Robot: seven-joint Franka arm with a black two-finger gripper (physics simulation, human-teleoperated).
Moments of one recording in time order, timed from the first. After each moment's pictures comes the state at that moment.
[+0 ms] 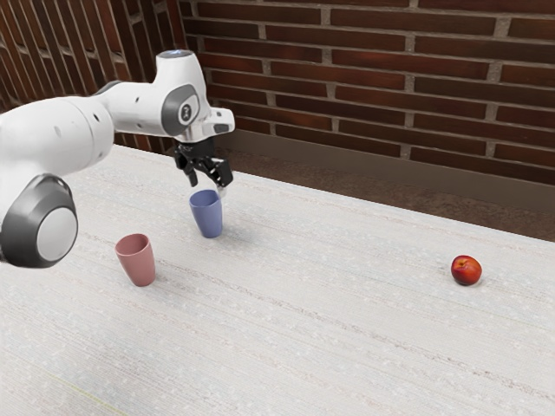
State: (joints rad) arm 0.02 0.70 0.14 -1.20 -0.09 1.93 0.28
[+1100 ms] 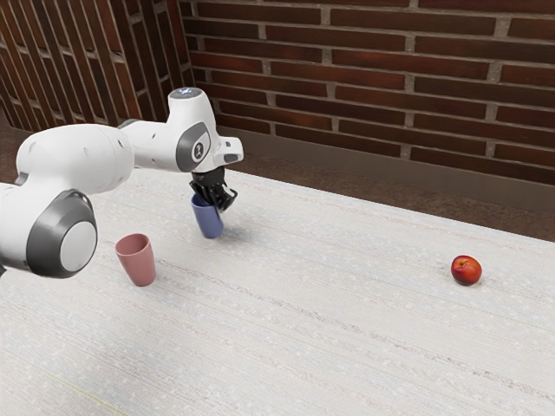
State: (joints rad) arm 0.02 0.82 0.15 -1.21 -0.11 2.13 0.28
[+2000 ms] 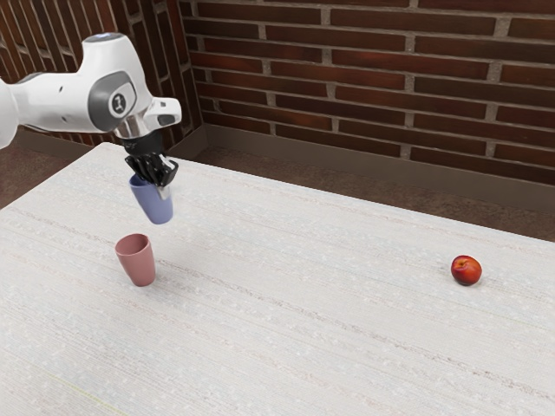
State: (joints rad) arm 0.02 0.17 0.16 -1.79 -0.06 2.03 0.26
